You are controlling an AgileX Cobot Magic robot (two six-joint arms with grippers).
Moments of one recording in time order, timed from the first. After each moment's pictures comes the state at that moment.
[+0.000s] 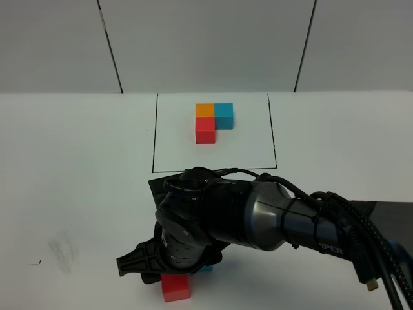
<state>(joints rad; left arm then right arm) -0.03 -0.01 -0.51 -0.20 1.08 0.11 1.00 2.04 -1.42 -0.08 0.77 0.76</state>
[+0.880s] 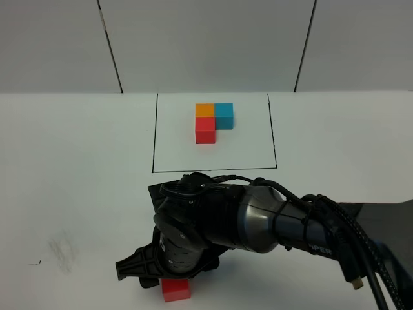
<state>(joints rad) -0.03 -0.01 -0.51 -0.20 1.08 0.12 1.00 2.07 -1.42 -0.05 0.74 0.76</state>
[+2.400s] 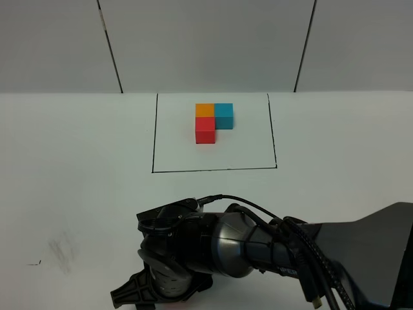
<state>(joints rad) -0.03 -0.01 -0.51 -0.20 1.08 0.12 1.06 2.15 -1.43 -0.10 0.72 0.79</state>
